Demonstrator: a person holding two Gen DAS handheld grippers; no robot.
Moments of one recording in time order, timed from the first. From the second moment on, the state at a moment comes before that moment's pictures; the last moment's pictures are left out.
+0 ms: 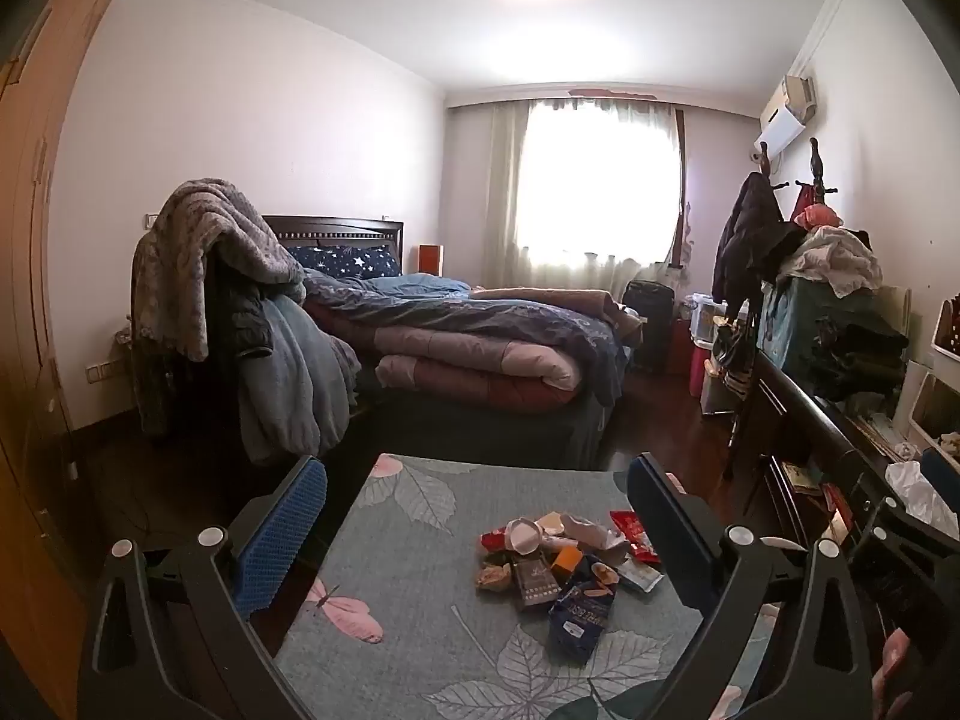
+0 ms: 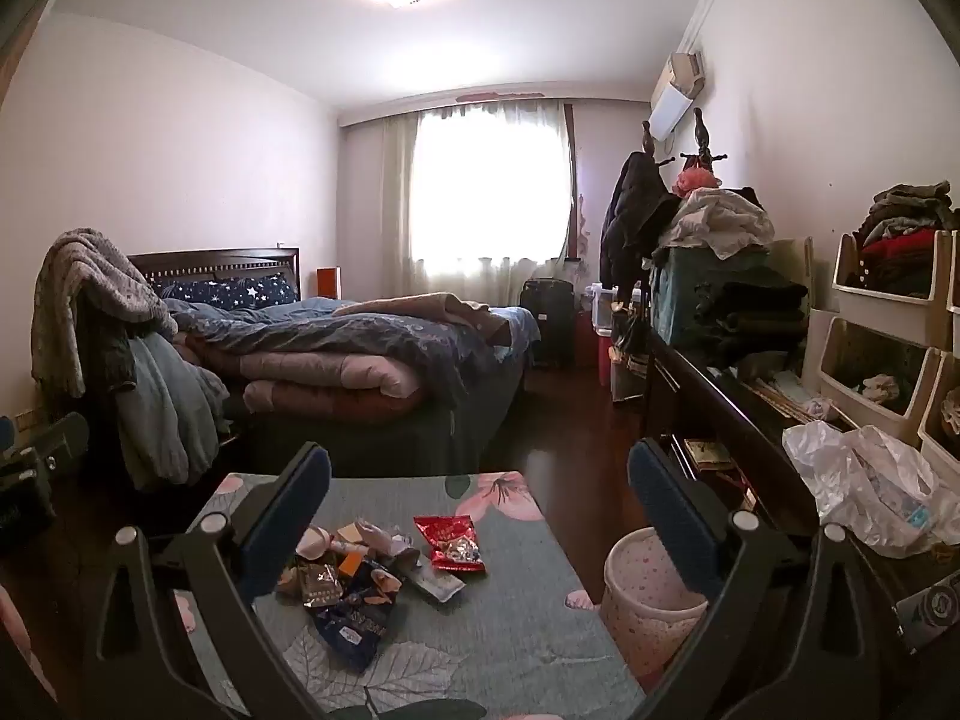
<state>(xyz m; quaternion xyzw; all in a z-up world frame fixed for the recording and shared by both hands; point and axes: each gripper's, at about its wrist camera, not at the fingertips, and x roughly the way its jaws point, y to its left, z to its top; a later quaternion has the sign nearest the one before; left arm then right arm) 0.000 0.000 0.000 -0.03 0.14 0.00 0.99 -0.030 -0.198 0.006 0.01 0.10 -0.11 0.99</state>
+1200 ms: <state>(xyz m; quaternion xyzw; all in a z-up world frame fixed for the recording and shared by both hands) 0.009 0.005 -0.010 -0.04 0.15 0.01 0.99 -0.026 -0.199 0.000 0.01 0.10 -0.10 0.99</state>
